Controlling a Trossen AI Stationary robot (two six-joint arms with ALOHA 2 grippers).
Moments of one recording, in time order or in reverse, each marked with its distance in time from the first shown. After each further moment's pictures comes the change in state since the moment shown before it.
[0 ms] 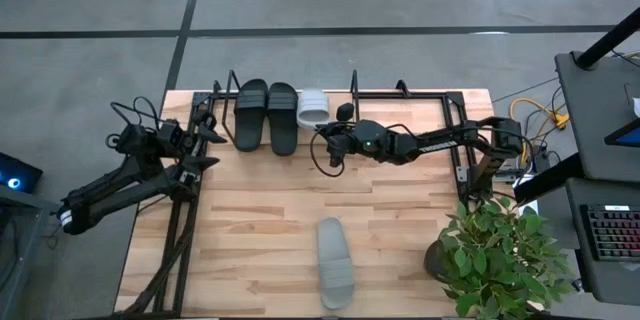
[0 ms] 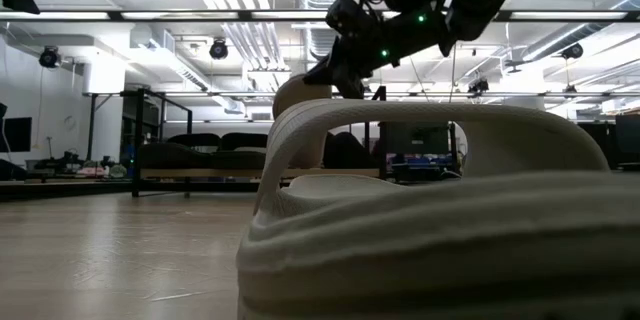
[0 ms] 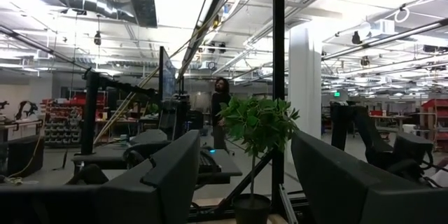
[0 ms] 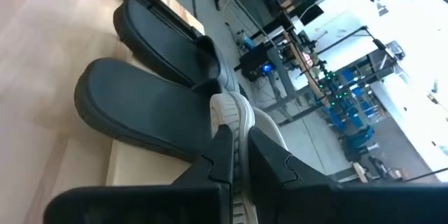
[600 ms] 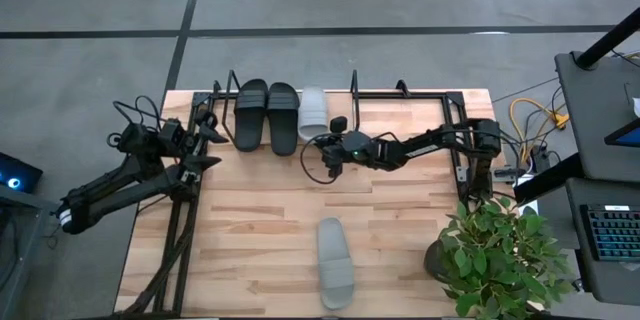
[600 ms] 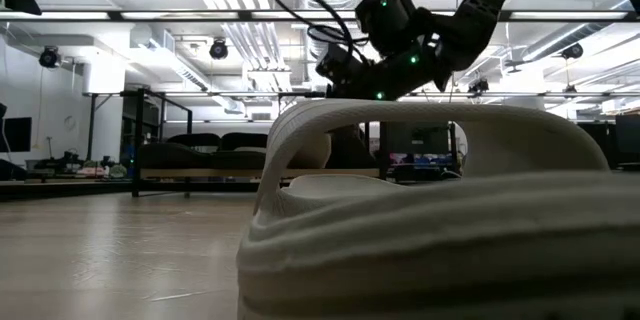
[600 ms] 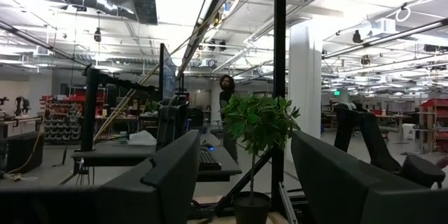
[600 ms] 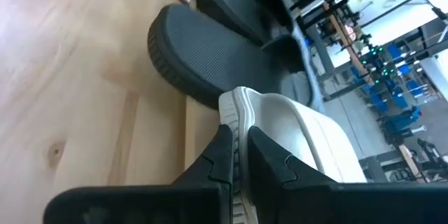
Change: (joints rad) left arm 0.000 0.016 0.000 0.000 0.000 0.002; right arm 0.001 0.159 -0.002 -0.007 -0.010 0.098
